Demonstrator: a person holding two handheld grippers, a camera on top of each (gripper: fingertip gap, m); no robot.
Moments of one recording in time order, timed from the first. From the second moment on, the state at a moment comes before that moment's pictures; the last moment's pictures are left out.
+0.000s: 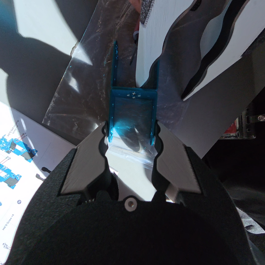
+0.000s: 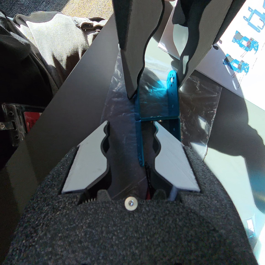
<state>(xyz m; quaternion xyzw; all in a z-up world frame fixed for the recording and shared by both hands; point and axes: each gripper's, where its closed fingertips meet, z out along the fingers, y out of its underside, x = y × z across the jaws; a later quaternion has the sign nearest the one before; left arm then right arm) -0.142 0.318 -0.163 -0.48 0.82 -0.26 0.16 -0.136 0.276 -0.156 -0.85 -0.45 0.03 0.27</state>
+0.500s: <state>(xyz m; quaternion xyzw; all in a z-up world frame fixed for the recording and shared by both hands) -0.133 0.329 -0.122 -0.34 0.89 -0.19 0.22 -0.103 0.304 -0.144 -0.87 -0.39 -0.04 0.31</state>
